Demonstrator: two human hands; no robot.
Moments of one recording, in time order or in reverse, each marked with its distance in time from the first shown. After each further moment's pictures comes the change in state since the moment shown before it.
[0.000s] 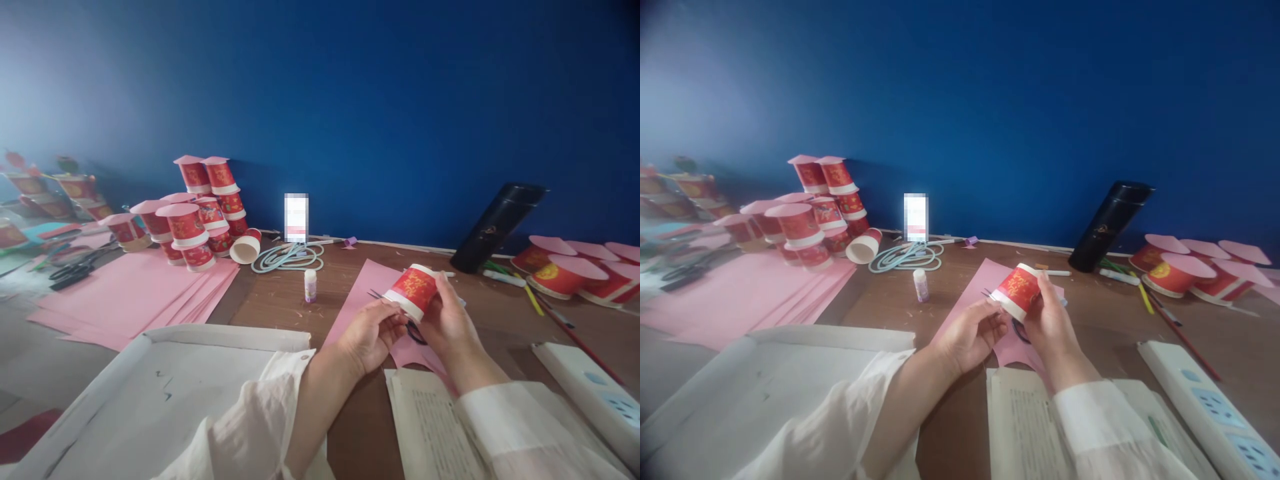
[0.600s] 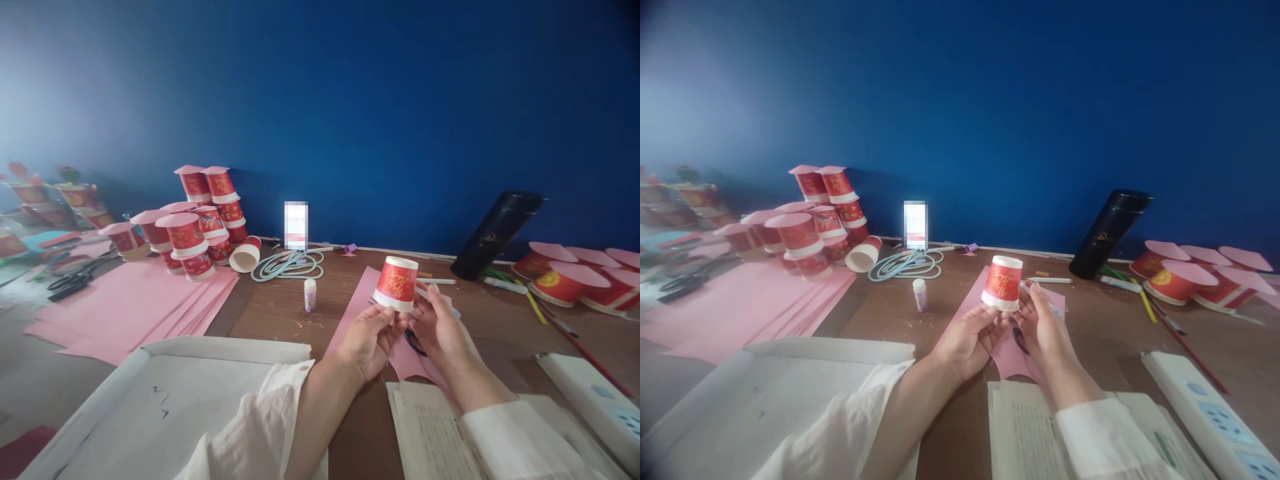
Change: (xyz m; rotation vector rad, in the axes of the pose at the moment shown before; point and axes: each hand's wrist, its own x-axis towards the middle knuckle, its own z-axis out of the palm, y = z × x) left_hand 0.005 0.004 0.001 -0.058 -0.039 0.071; right_hand 0.002 0.006 -0.007 -0.054 -0.033 0.014
